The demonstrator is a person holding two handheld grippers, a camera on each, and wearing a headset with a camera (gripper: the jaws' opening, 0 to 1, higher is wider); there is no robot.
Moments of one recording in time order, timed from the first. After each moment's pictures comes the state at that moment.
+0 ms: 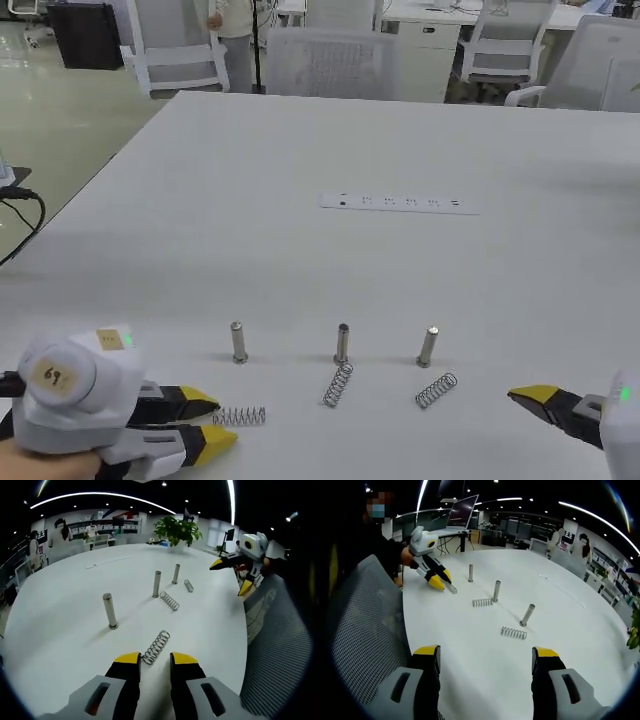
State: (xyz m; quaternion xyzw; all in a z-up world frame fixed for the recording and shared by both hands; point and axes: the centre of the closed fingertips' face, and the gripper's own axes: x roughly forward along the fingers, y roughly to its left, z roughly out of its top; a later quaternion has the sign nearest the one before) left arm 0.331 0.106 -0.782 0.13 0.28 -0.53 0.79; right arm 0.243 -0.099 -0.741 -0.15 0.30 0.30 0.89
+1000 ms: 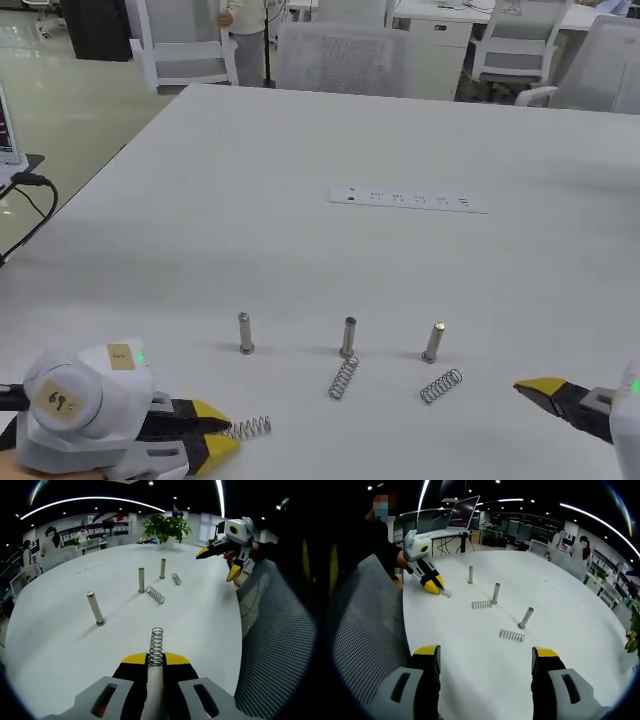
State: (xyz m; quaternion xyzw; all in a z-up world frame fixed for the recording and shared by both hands) left arm 0.312 0.106 -0.789 0.16 0.27 -0.54 0.78; right arm 0.245 -0.099 -0.735 -0.16 0.29 0.30 0.89
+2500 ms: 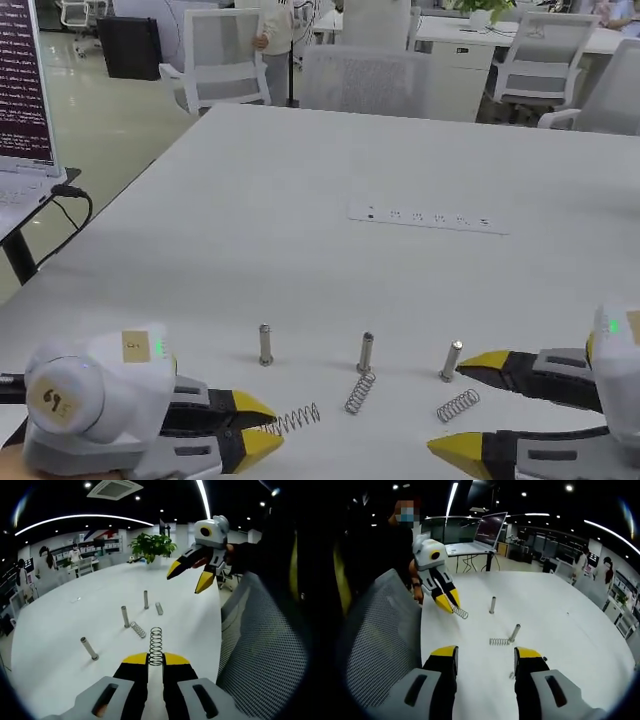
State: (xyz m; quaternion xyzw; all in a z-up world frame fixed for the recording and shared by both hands) left arm 0.286 0.077 -0.721 0.16 0.19 -0.58 0.77; right arm 0.268 -0.033 -0.681 -0.18 0.24 0.43 0.85
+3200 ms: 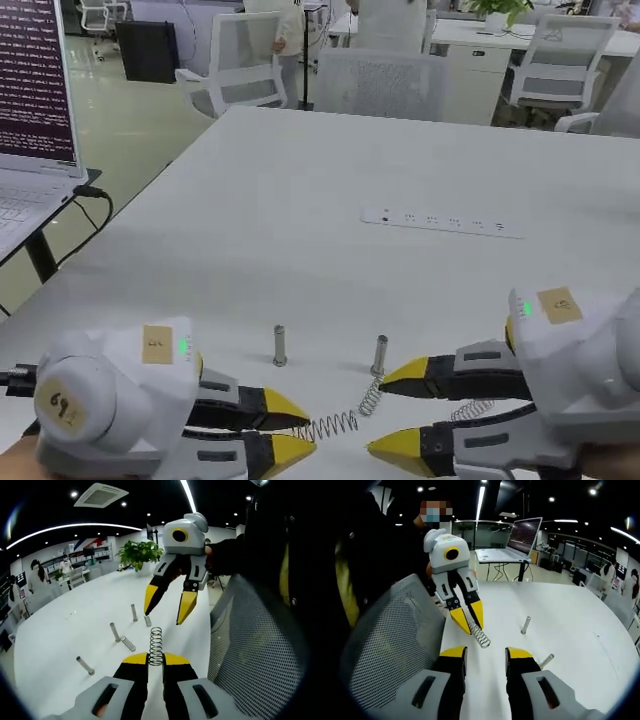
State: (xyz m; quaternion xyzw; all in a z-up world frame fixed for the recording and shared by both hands) left arm 0.262 0.061 -0.695 0.18 0.15 -0.62 0.75; right arm 0.258 0.030 -0.683 -0.17 0.22 0.55 0.79
